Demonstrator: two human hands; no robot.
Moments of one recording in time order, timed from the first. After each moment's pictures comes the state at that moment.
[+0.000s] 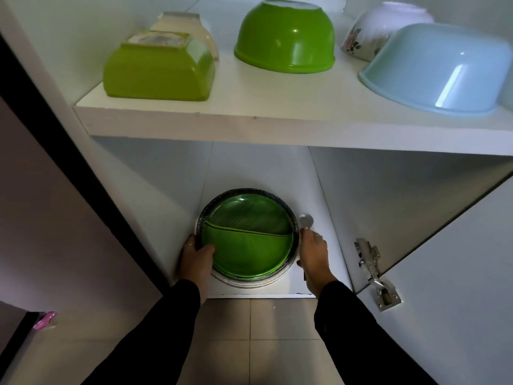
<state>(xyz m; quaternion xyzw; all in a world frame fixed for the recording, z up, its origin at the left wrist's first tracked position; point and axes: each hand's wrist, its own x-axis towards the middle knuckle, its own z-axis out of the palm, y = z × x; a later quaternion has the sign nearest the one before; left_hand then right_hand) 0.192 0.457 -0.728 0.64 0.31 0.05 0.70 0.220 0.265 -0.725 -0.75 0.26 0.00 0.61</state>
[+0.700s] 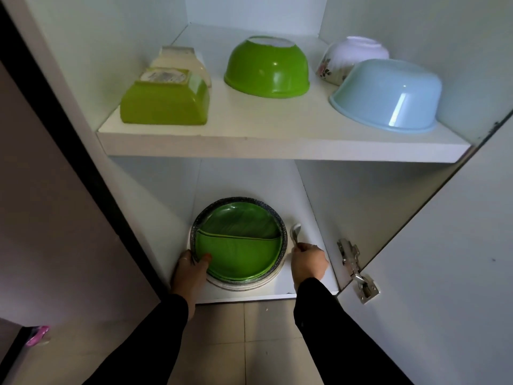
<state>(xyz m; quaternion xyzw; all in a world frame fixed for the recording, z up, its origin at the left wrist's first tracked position) 0.172 0.466 -0.728 0.73 0.26 0.00 0.64 0.208 0.256 -0.733 -0.82 0.34 -0.05 0.45</state>
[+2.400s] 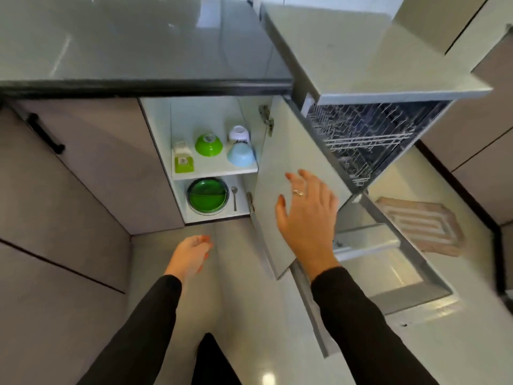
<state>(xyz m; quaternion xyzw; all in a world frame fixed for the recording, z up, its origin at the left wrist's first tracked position) -0.230 0.409 -0.189 0.73 0.22 -0.23 0.61 -0.236 0.198 -0.093 -0.96 0.05 -0.26 0.10</state>
